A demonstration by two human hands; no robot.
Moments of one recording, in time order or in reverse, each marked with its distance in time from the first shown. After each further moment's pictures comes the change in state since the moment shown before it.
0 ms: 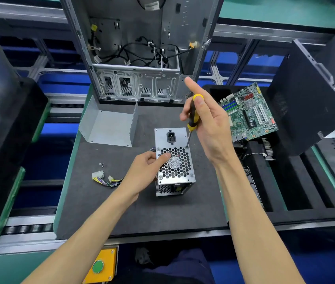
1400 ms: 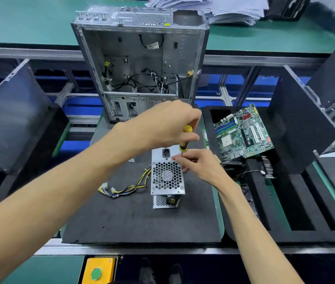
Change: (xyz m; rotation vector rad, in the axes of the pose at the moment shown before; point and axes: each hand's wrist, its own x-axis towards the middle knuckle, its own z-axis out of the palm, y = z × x) left_hand -0.025 0.208 0.032 1.364 -0.110 0.833; right_hand -0.023 0.036 -0.056 -0.486 -0.273 0.309
